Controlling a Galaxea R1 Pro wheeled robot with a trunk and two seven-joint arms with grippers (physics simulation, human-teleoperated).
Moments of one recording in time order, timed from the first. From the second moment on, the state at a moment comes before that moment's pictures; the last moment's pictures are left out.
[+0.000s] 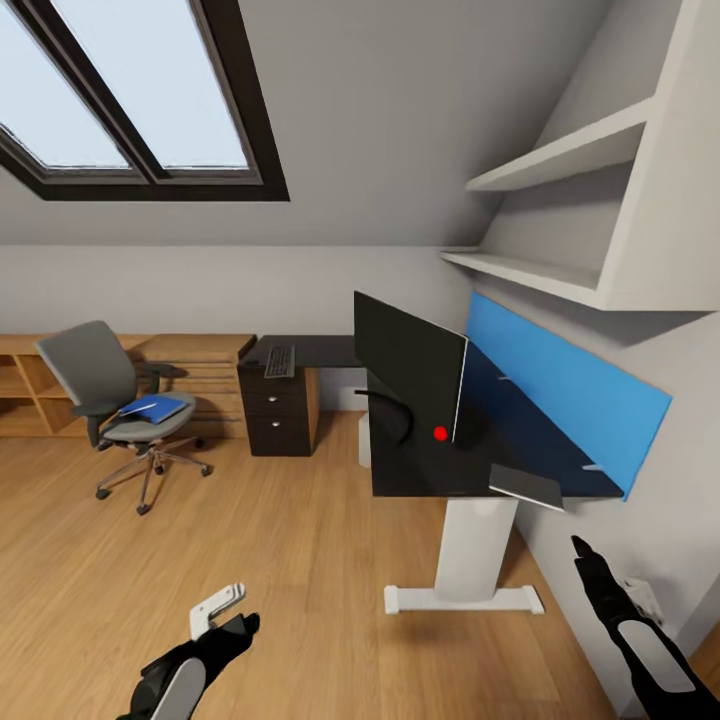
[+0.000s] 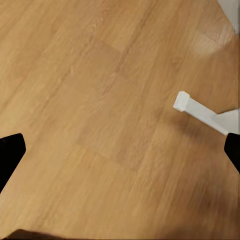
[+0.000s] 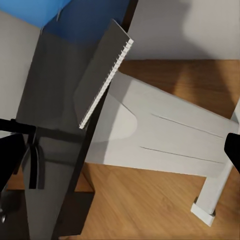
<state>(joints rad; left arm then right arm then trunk) -0.12 0.04 -0.13 -1.31 0.76 0.50 0.53 -0.41 -0.26 -0.19 -0.66 -1.27 -0.02 0.10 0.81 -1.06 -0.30</state>
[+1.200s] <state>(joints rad) -0.12 0.04 -0.14 -1.37 0.77 0.51 0.54 -0.41 -0.26 -0.19 -0.66 -1.27 -0.02 0.10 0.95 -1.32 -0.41</state>
